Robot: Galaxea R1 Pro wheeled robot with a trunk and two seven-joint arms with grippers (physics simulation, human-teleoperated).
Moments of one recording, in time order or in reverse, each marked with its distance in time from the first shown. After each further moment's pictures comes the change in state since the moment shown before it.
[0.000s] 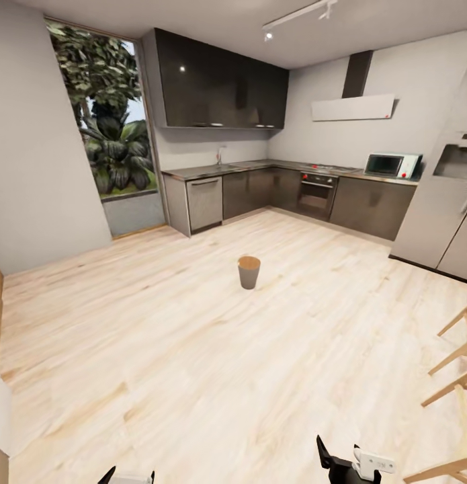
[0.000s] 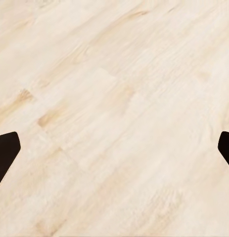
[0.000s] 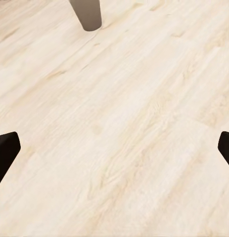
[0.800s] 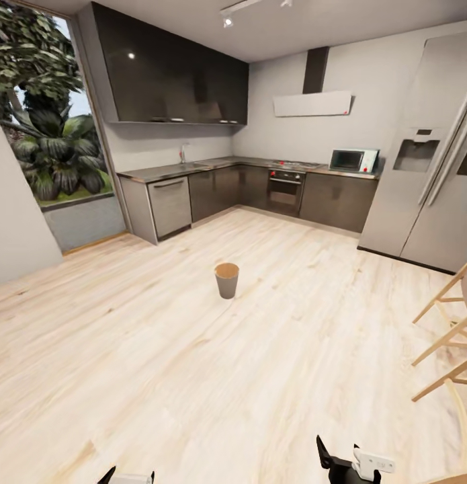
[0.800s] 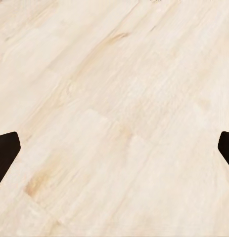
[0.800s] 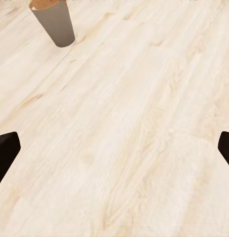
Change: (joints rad) left arm 0.000 0.000 0.000 0.000 0.001 0.000 0.000; right arm 0.000 -0.002 0.002 0.000 0.000 0.000 0.001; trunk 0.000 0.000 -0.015
